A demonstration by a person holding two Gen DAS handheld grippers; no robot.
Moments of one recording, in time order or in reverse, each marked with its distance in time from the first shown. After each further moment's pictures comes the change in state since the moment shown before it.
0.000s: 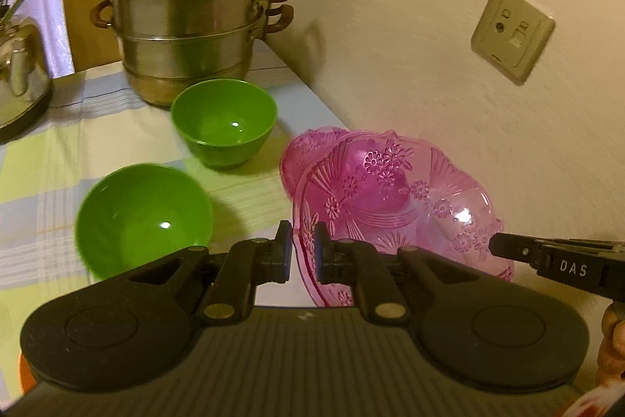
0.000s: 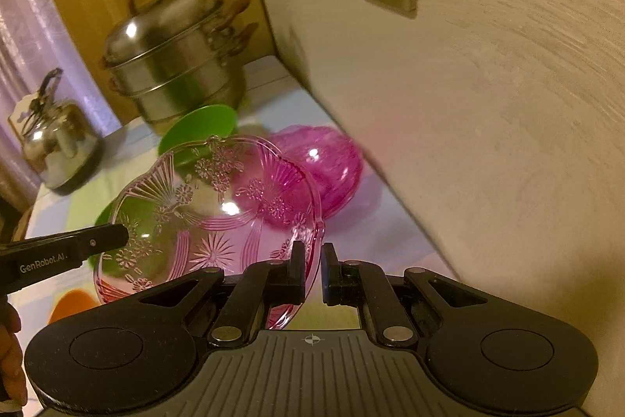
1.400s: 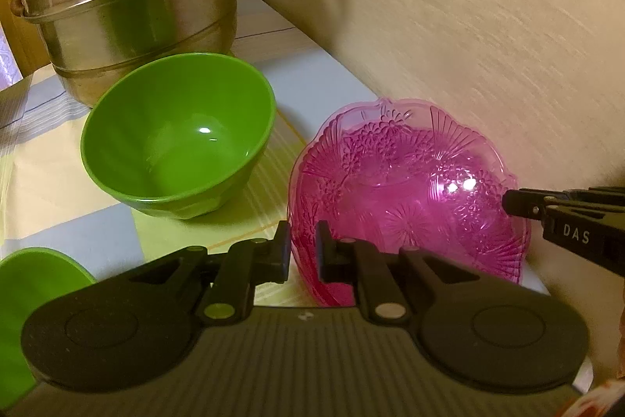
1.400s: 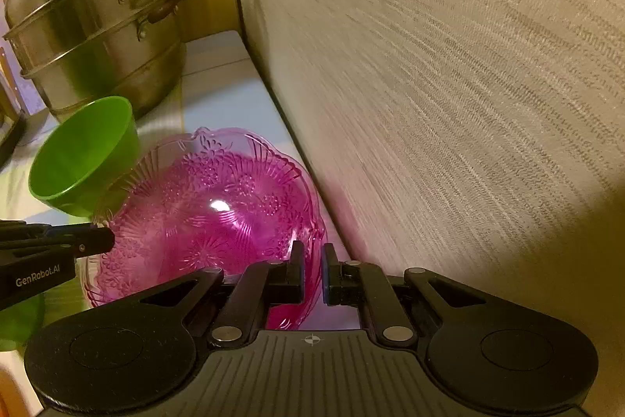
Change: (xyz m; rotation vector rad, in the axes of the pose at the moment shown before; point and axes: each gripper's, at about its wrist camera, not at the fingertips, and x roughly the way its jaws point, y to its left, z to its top) left arm 0.192 0.009 0.039 0.074 0.106 0.079; right arm 0.187 -0.038 0.067 -0.124 0.044 -0.097
